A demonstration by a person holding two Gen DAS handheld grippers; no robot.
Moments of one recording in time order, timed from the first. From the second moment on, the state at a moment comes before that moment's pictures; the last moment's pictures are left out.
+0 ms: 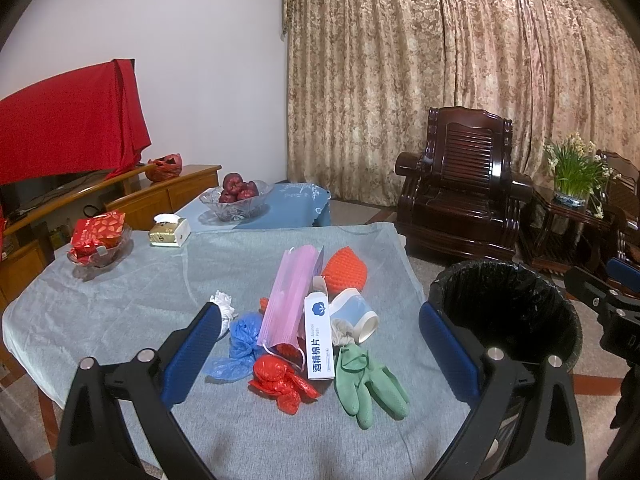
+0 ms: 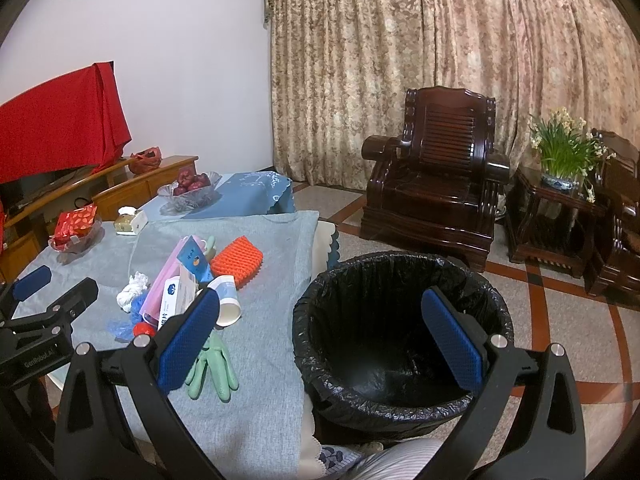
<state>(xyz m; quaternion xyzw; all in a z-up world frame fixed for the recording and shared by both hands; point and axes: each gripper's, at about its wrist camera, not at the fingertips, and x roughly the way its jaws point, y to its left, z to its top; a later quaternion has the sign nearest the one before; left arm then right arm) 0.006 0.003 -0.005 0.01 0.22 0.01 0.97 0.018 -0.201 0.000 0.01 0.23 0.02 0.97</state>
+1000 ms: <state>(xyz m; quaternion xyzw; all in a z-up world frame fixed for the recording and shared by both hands) 0.030 0.065 -0.029 0.01 0.21 0.04 0.98 0.075 -0.153 -0.021 0.00 0.25 0.07 0.97</state>
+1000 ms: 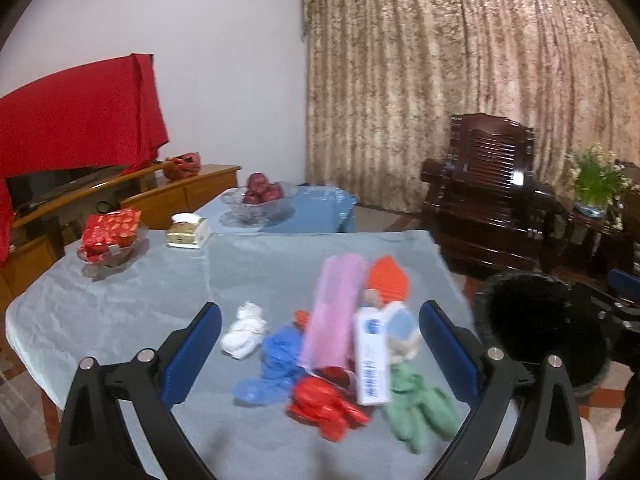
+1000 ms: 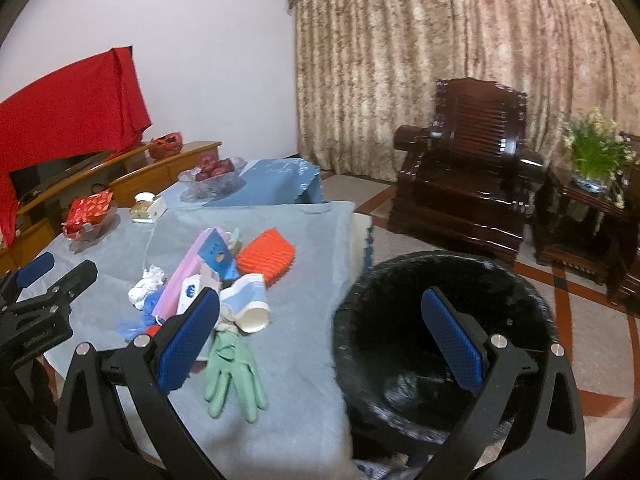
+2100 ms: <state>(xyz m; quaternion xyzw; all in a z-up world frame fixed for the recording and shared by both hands) 0.142 0.109 -0.110 -0.03 0.31 -0.01 0.95 0.244 -0.063 -0.148 -0.02 0.42 0.17 0.89</state>
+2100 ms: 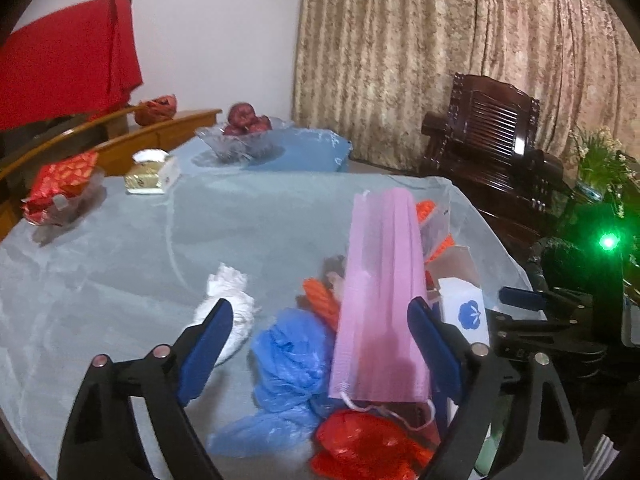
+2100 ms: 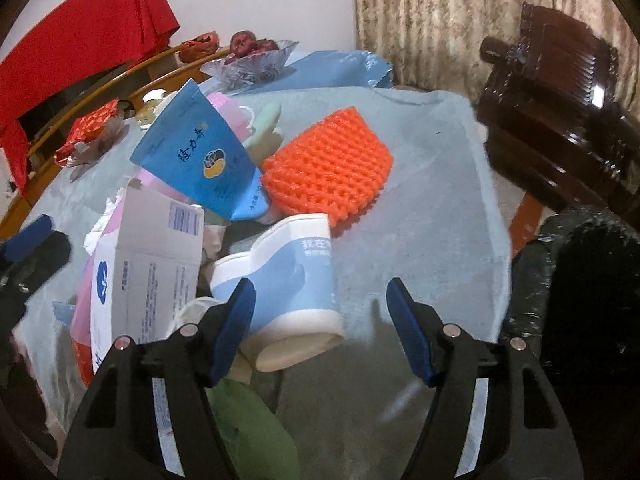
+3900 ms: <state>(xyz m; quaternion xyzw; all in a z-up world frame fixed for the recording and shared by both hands) 0.143 -0.109 -0.038 -0.02 0.27 -0.29 0.92 0.120 -0.293 -0.045 0.03 0.28 -0.02 0.96</state>
